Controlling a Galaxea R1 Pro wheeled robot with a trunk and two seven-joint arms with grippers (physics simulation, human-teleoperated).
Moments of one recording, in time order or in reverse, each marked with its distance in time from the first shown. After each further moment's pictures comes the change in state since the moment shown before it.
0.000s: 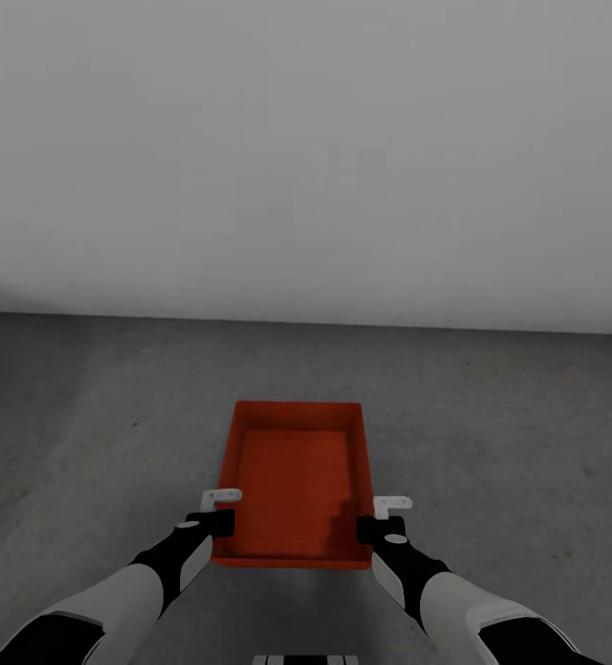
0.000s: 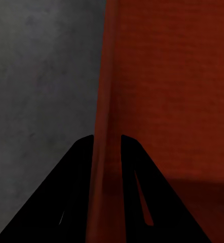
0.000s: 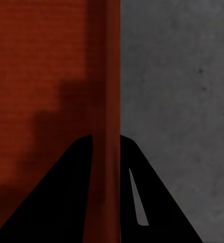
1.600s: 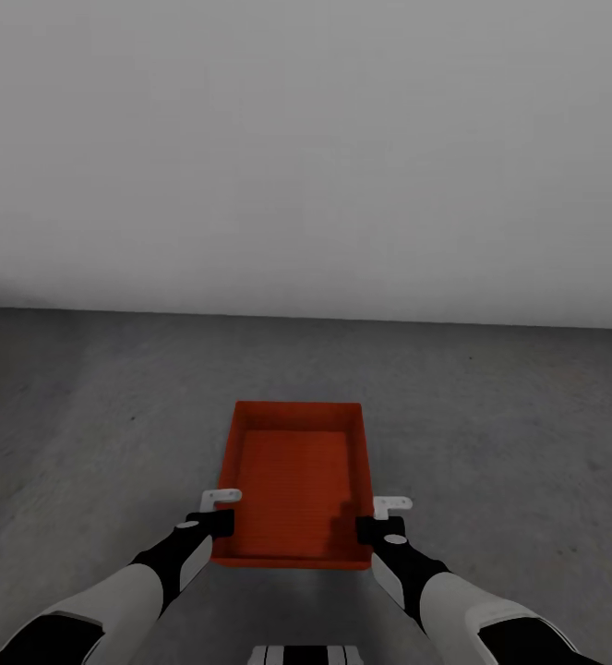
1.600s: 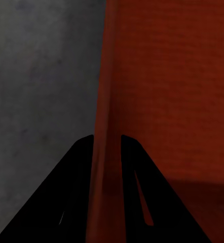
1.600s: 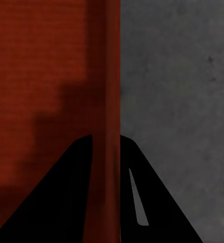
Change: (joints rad) left arm 0.000 0.001 0.002 0.001 -0.001 0.000 -0.002; right arm 0.000 0.002 -0.001 0.002 0.001 -0.001 -0.002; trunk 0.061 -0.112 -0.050
